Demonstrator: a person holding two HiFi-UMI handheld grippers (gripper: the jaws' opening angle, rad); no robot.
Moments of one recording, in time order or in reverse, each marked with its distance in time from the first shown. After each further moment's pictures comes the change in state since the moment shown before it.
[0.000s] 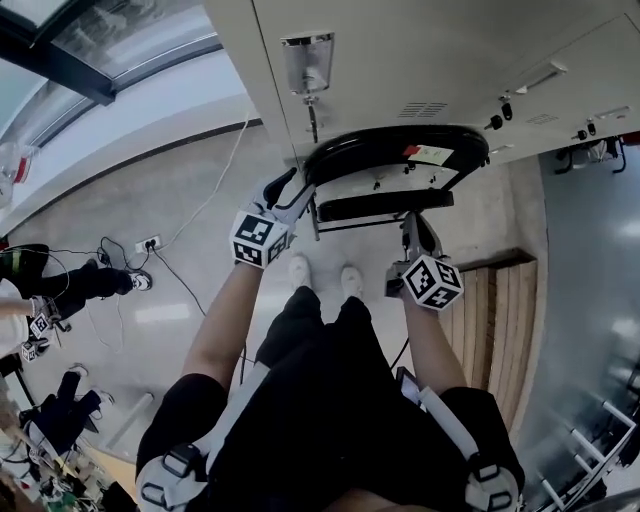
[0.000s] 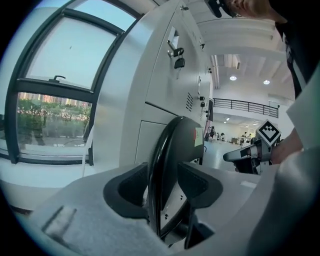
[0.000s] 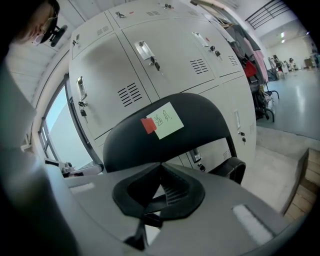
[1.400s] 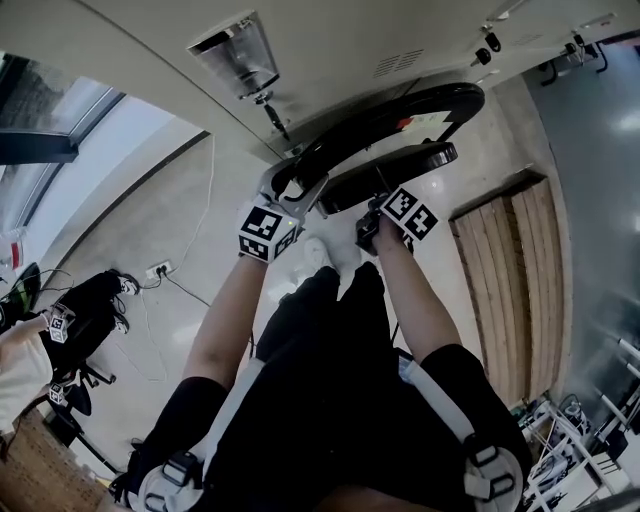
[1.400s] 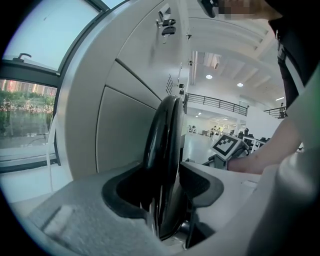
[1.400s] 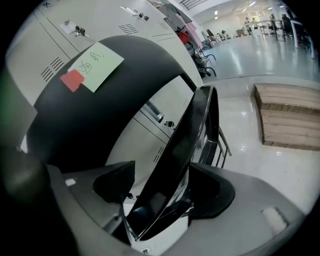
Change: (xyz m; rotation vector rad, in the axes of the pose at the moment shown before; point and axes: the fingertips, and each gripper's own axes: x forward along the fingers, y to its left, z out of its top) left arm 0.036 -0.038 -0.024 0.073 0.108 -0.326; right arm 0.064 -0.033 -0.113 0.571 0.135 -0.395
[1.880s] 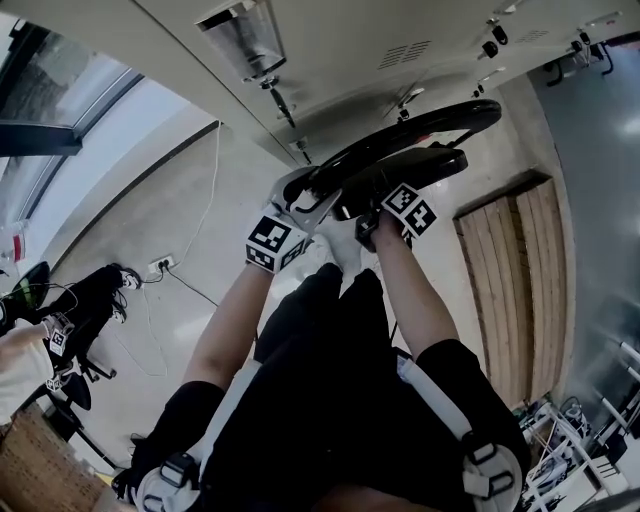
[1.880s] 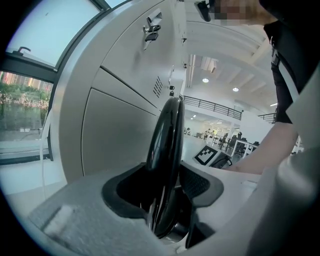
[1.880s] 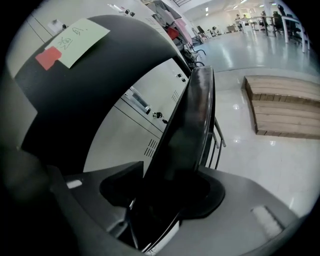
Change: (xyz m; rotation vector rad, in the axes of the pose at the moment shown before) left arm -0.020 -0.051 -0.001 -0.021 -0.015 -0.071; right arm -0.003 -0.022 -0.024 0.075 0.025 -0.043
